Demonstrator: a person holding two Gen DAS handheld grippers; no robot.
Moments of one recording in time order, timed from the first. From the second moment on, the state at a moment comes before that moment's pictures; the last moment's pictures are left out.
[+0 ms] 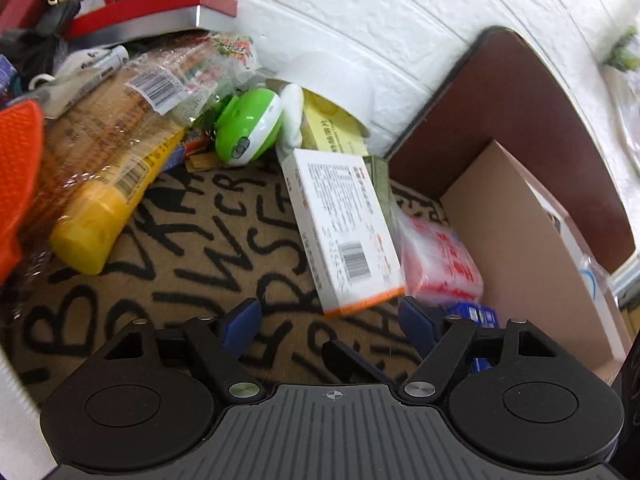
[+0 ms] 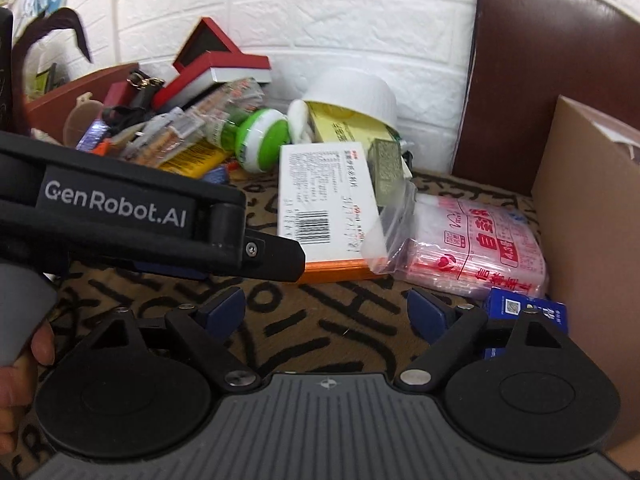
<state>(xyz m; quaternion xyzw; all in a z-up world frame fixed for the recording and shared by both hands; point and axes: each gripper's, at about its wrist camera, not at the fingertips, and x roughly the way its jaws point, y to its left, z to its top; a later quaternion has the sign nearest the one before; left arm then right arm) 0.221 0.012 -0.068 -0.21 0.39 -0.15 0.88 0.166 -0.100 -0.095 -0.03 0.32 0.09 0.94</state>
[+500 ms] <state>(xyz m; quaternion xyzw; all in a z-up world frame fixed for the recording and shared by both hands) 0.250 0.003 -0.071 -0.20 0.40 -0.17 0.88 0.195 -0.101 -0.098 -0.01 0.33 0.11 0.94</state>
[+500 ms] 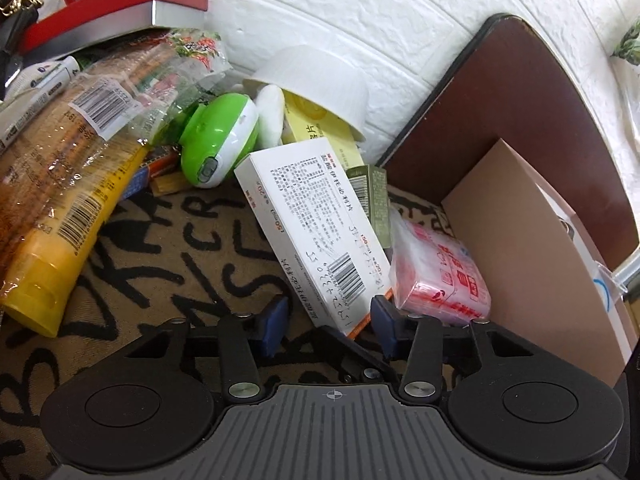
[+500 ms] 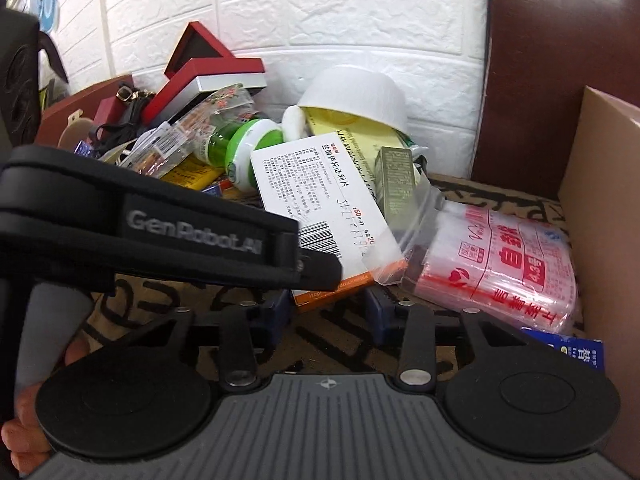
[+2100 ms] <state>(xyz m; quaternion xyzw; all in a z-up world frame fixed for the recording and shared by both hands) 0.241 0.055 -0.064 -0.23 0.37 -0.06 0.90 0.185 -0.078 -0.092 -0.09 0.33 0.17 0.92</state>
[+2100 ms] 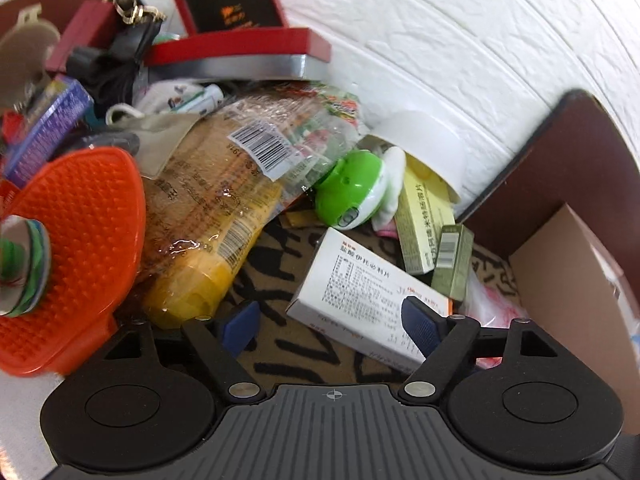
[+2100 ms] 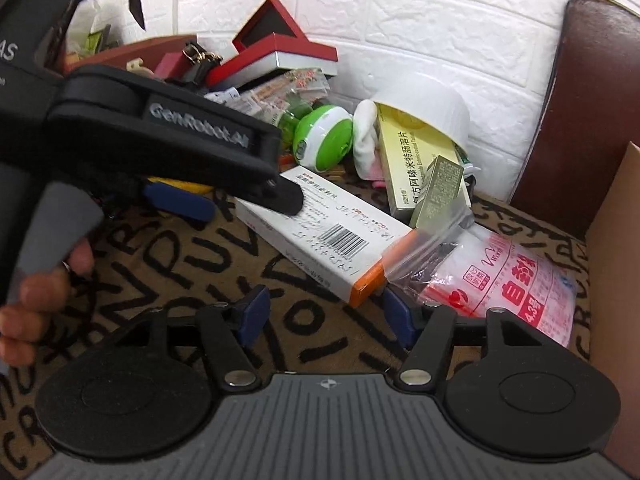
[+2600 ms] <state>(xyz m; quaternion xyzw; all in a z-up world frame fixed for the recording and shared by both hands) 0.230 0.011 -0.062 -0.10 0.40 -0.08 0.91 0.188 -0.085 -0.090 -0.07 0.33 0.16 0.93</state>
